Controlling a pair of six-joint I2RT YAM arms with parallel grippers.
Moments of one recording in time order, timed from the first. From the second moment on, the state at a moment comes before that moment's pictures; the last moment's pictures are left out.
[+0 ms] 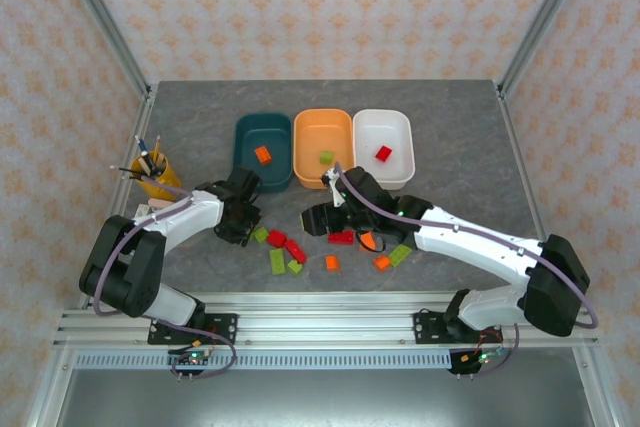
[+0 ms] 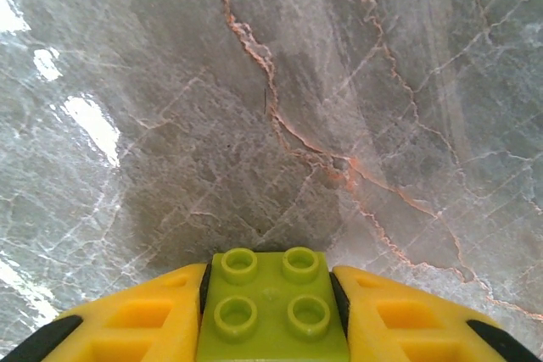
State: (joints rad) left arm -0.34 1.46 0.76 -0.68 0.00 -1.54; right arm 0.93 1.31 0.95 -0.37 -0.12 0.56
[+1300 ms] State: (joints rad) left arm -0.58 2.37 2.18 -1.28 -0.27 -0.71; right arm 0.46 1.16 1.05 -0.51 0.00 0.81
